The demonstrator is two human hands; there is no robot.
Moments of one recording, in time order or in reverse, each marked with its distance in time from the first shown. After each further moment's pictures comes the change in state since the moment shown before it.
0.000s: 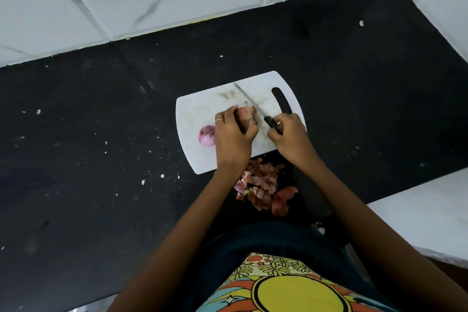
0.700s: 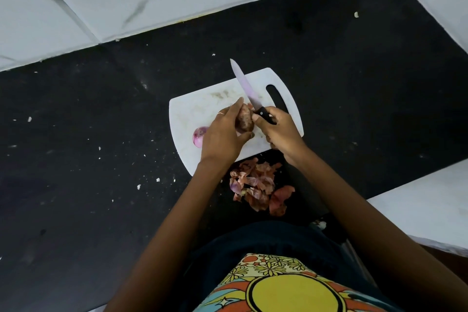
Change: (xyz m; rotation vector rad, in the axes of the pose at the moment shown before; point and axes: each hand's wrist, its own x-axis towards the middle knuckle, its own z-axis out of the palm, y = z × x) left_hand 0.014 0.001 -0.019 0.302 -0.231 0.163; right_hand 0.004 -0.012 0.002 0.618 -0.085 0.106
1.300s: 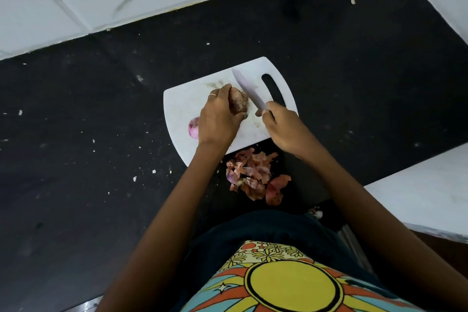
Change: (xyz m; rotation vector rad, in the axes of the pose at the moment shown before) left_hand 0.016 0.003 0.003 0.077 0.134 -0.034; right_hand -0.025 -0.018 -0.016 -0.561 -0.081 -0.080
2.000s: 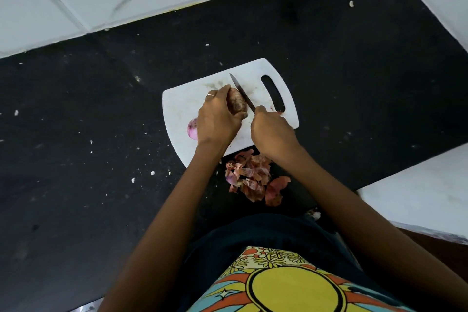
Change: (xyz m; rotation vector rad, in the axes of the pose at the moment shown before) left_hand 0.001 0.000 -0.001 -0.042 0.016 -0.017; right_hand -0.002 -0.035 0.017 -0.414 -0.033 0.137
